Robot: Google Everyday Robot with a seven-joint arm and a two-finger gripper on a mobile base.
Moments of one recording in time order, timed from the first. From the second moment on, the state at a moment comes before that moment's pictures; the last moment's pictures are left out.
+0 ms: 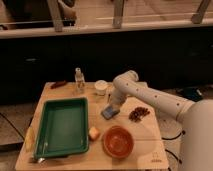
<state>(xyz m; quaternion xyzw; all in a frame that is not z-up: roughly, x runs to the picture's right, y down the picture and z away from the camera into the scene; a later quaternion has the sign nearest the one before) 0.059 0.115 0.885 -0.27 -0.17 -0.19 0.93</state>
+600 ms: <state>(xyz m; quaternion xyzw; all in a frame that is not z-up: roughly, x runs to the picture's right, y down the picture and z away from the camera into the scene) 0.050 0.111 0.882 -0.28 -0.18 -0.21 0.92</state>
